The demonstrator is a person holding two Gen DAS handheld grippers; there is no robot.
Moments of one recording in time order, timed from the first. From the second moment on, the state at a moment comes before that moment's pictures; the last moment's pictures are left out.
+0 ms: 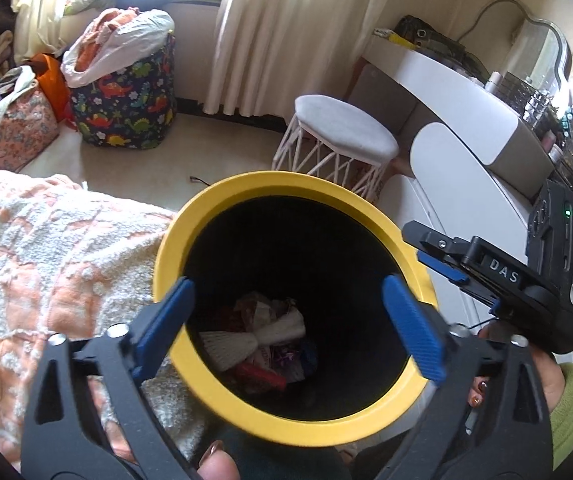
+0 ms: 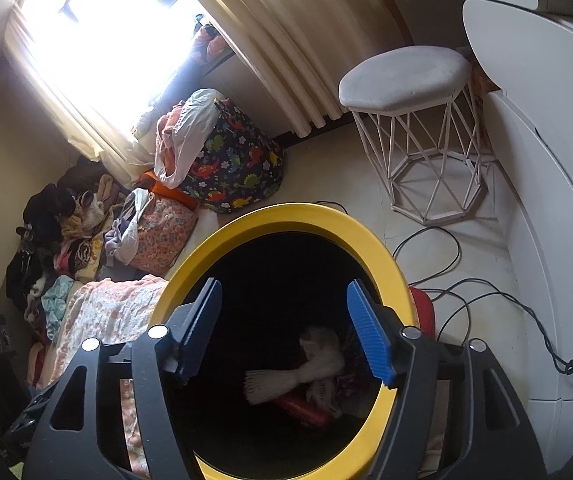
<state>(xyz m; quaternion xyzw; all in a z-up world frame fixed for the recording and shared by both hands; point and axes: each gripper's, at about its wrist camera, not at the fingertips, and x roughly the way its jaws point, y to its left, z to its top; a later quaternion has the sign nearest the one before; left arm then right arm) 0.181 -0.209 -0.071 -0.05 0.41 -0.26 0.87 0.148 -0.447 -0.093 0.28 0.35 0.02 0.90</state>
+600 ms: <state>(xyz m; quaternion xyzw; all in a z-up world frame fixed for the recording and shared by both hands) 0.171 -0.161 -0.049 -0.06 0.37 -0.19 0.91 0.137 -0.415 -0.064 0.24 0.29 0.07 0.92</state>
